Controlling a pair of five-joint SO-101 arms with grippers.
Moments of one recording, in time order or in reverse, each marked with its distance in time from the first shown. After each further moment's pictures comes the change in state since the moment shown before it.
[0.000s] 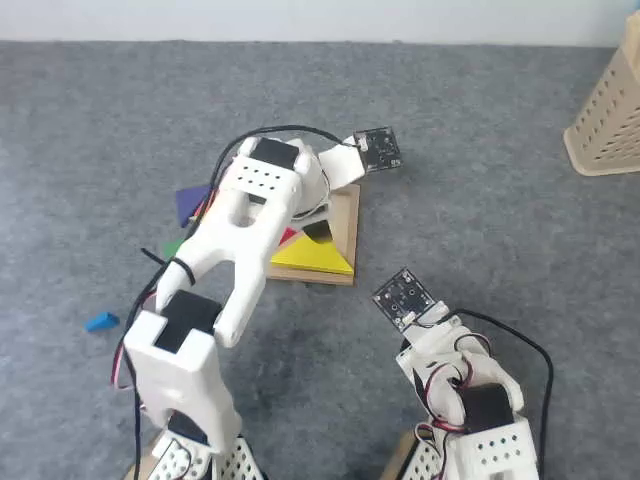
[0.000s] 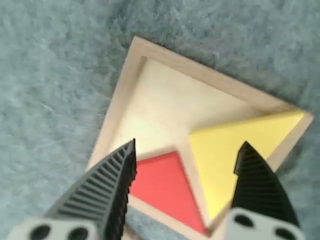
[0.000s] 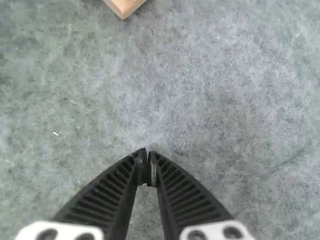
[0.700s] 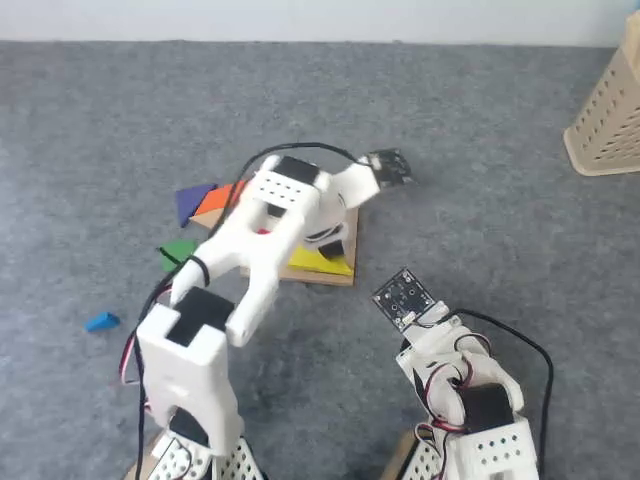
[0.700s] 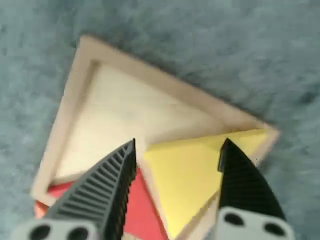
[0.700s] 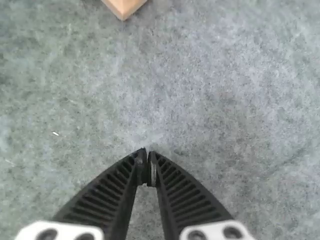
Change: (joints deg) left arm 3.1 4.0 4.6 -2.2 6.4; right arm 0.0 0.0 0.0 0.0 0.0
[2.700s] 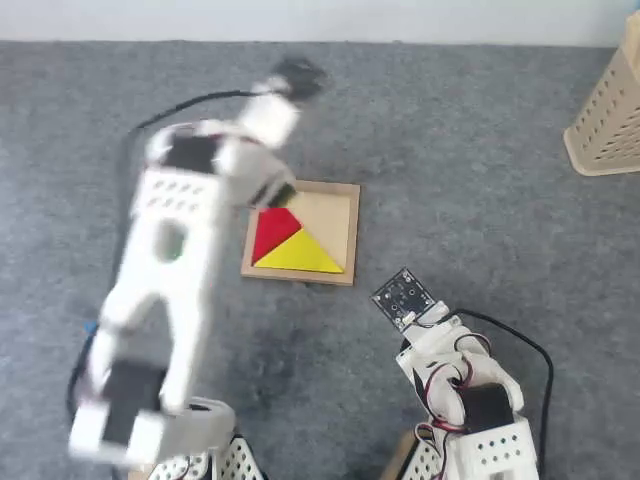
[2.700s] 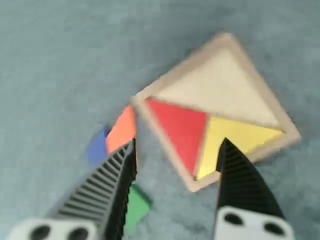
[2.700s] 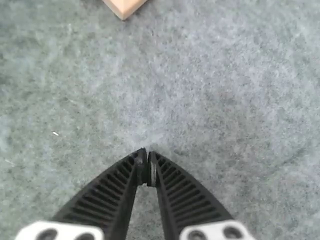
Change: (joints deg) left arm -14.0 -30.2 0.5 12.5 18.6; right arm 0.0 0.0 0.0 0.0 0.0
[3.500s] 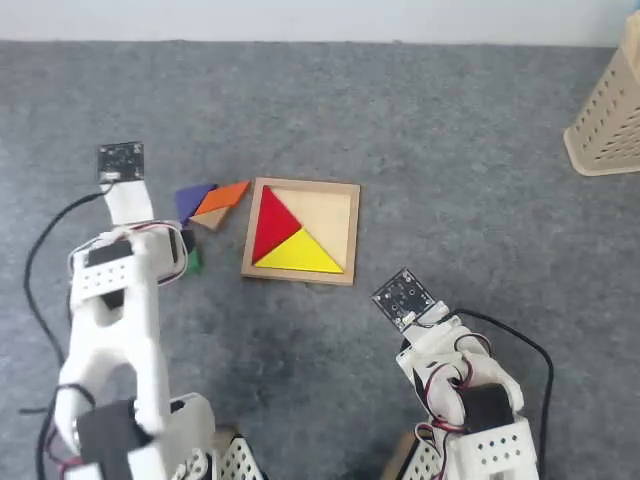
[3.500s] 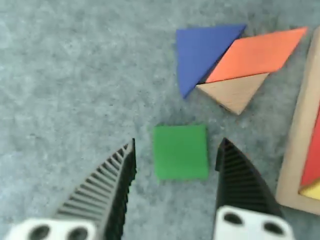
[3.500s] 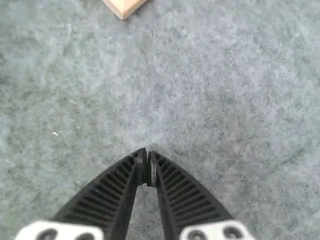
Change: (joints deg) left arm -27.1 -8.5 46.6 -37.5 19.3; right arm 0.0 0.0 0.0 0.0 0.0
